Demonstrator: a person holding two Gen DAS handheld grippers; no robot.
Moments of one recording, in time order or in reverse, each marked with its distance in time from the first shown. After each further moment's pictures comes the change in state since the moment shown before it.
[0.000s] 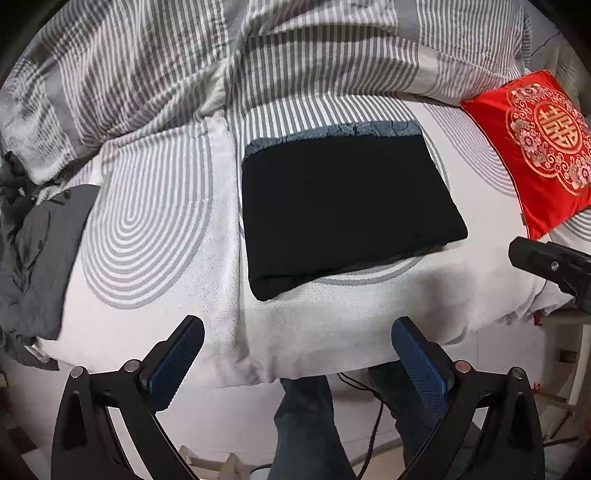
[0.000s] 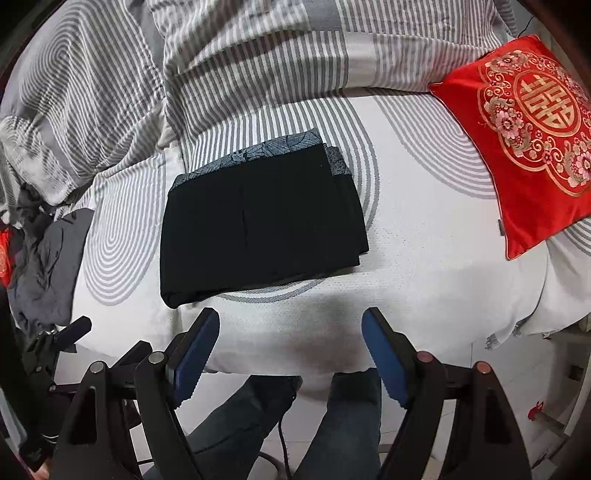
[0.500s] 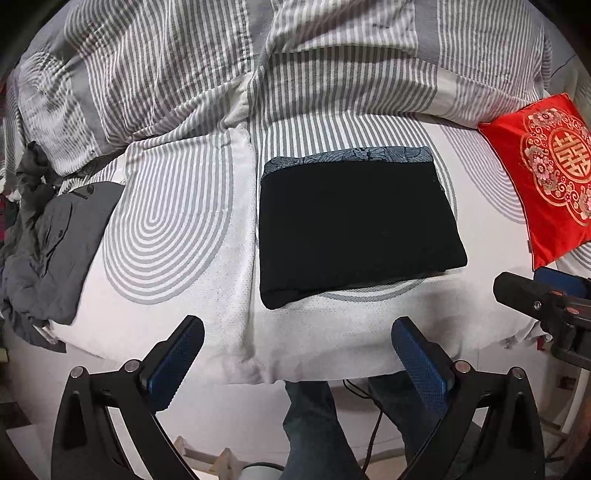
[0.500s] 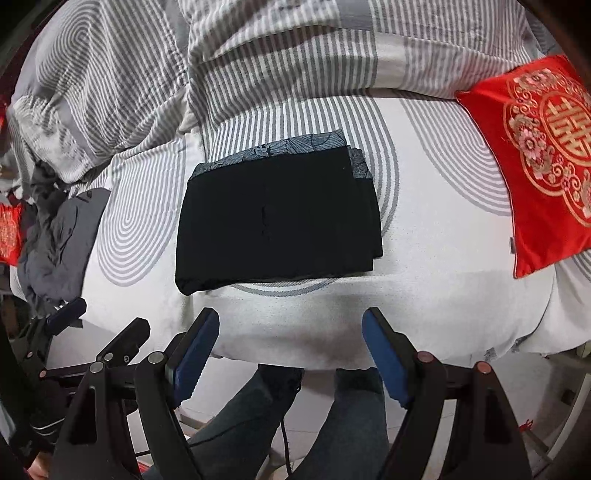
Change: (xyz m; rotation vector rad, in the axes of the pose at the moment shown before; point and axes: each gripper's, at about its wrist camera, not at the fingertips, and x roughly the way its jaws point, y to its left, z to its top) left arm -0.024 -0.003 0.014 -0.075 -0.014 0.057; right arm -0.004 0.012 0.015 -0.087 0.052 0.036
